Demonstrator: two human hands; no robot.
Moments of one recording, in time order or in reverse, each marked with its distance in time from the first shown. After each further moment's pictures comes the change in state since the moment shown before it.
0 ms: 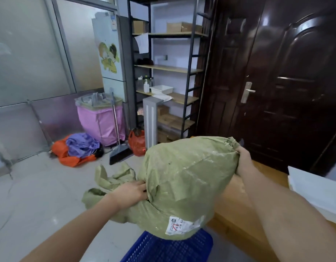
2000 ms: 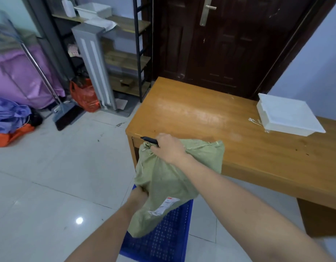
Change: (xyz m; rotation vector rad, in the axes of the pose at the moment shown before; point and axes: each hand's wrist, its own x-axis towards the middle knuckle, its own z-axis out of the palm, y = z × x) left_hand 0.051 0.035 0.208 -1.394 -0.394 -0.891; right_hand 0.005 0.179 0.152 -1.618 -0.275 -0.258
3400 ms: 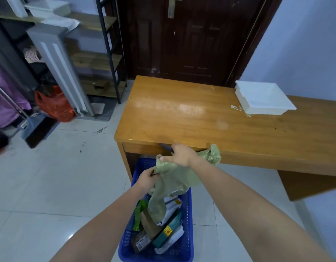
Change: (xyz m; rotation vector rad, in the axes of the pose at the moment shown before) left_hand 0.029 0.050 -0.031 -0.177 -0.323 0.246; right_hand 0.003 0.054 0.030 0.200 -0.193 0.258
